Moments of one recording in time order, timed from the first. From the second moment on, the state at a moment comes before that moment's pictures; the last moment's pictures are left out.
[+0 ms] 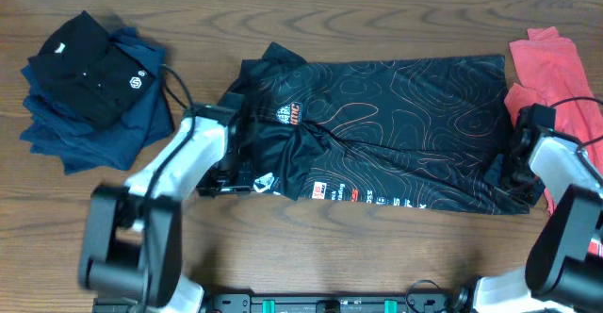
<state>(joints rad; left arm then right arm) -0.25 1.68 1.04 -1.10 -0.04 -0.33 -0.33 1.66 0.89 -0.78 0.22 0.33</state>
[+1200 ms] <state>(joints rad) -0.25 1.80 1.02 -0.78 -0.03 -0.36 -0.33 1.44 0.89 -0.74 0.13 0.34</state>
